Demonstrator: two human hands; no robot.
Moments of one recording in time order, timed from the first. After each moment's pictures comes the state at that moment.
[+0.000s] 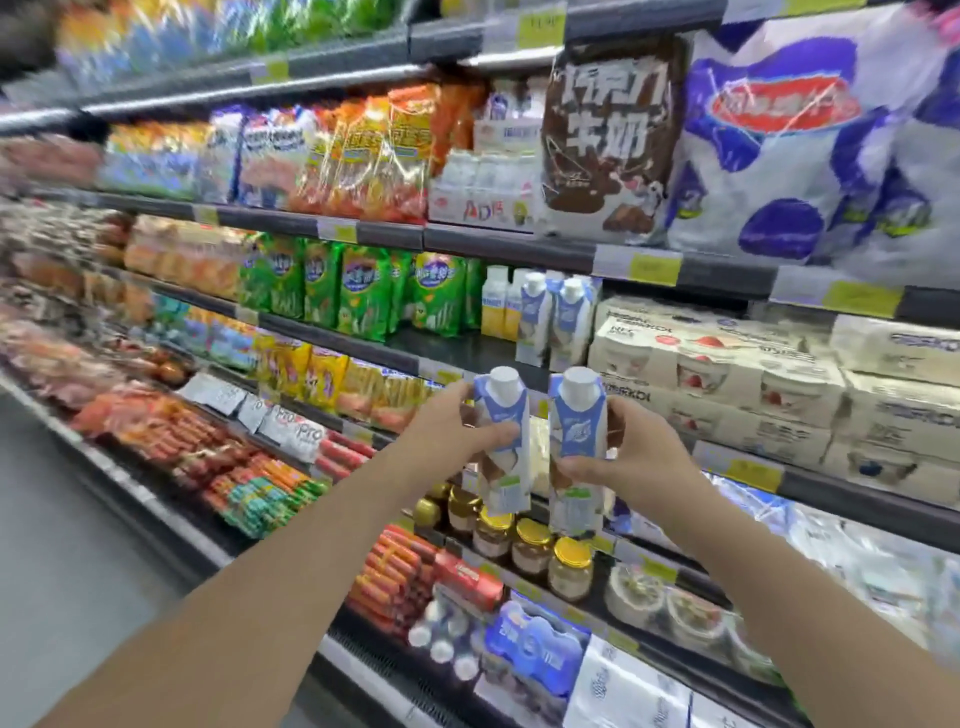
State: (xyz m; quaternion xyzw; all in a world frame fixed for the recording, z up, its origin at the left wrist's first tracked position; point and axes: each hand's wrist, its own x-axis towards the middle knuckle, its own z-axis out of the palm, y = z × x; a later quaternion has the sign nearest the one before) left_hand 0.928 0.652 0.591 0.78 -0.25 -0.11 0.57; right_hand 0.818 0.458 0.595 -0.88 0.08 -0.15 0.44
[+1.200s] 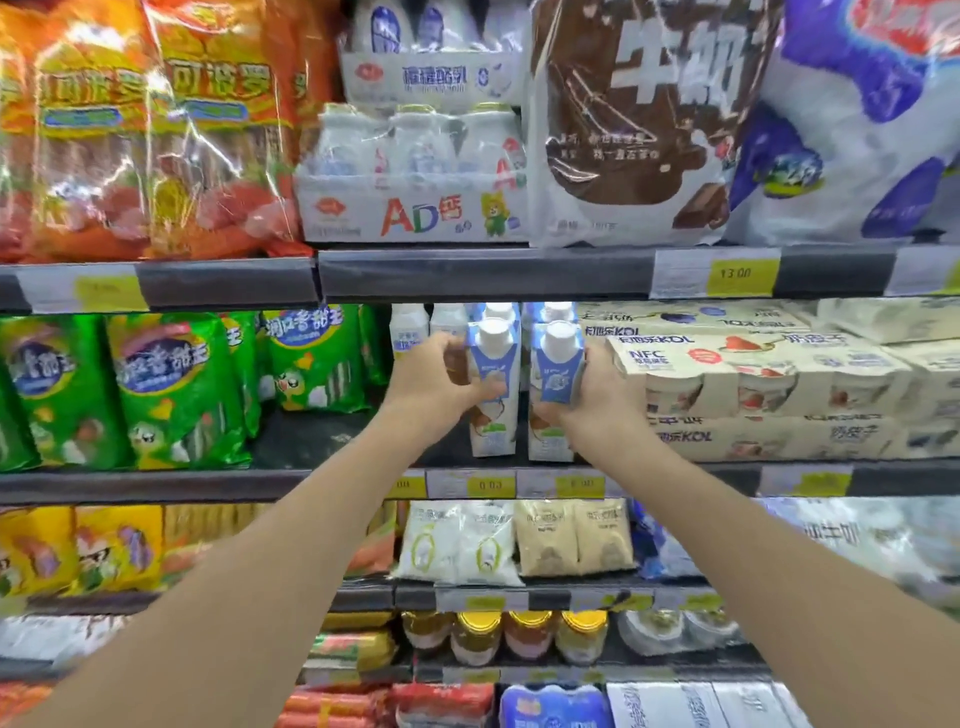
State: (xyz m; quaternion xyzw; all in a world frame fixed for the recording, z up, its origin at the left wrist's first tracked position) left_hand 1.207 0.557 0.603 0.78 -0.40 -0.09 0.48; right_hand 1.055 0.456 0.599 -0.81 0.37 -0.30 0.32
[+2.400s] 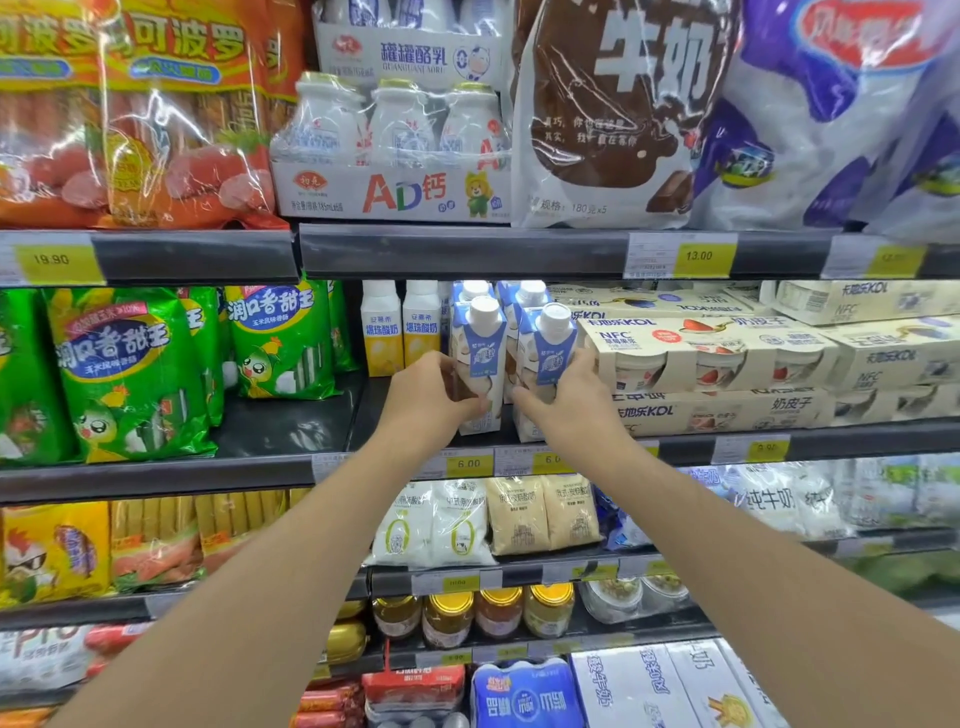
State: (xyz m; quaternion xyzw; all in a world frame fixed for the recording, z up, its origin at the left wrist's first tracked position) left_hand 1.192 0.560 0.572 0.78 -0.41 -0.11 0.46; right_hand 1.044 0.481 0.587 -0.80 0.42 -0.30 0.32
